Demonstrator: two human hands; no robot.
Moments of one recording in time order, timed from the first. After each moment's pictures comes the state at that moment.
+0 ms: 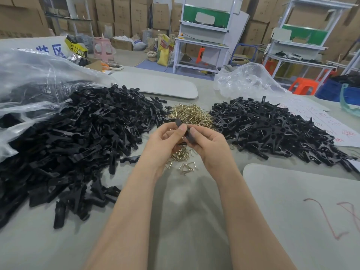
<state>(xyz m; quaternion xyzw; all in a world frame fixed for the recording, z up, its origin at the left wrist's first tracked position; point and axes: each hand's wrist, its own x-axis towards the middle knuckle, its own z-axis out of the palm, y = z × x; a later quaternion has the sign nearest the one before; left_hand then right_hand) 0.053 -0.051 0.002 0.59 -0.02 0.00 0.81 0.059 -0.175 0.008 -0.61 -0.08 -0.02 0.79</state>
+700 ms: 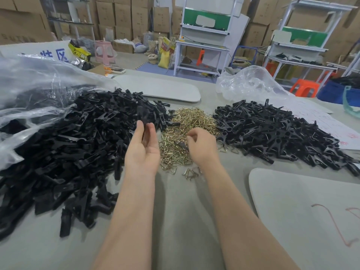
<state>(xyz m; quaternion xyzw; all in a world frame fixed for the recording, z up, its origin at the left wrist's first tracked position) 0.056 -0.018 0.012 0.06 0.15 0.07 0.98 0.098 -0.152 -0.005 -0.92 0.00 -0.12 0.38</state>
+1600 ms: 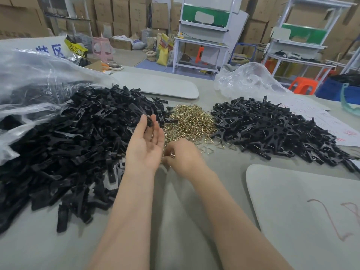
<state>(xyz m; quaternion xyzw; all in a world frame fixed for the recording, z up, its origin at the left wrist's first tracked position) 0.059 -0.024 0.007 0.17 0.10 0.03 0.98 0.068 -0.129 -0.005 -0.98 -0.13 -0.01 0.18</state>
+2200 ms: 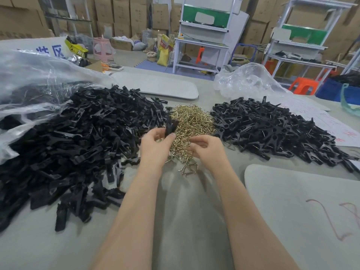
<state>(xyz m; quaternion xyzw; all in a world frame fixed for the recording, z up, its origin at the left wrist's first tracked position) 0.064 -0.046 -0.007 0.67 0.12 0.12 0.72 0.078 -0.179 -0.018 -0.81 0.01 -0.06 0.59</state>
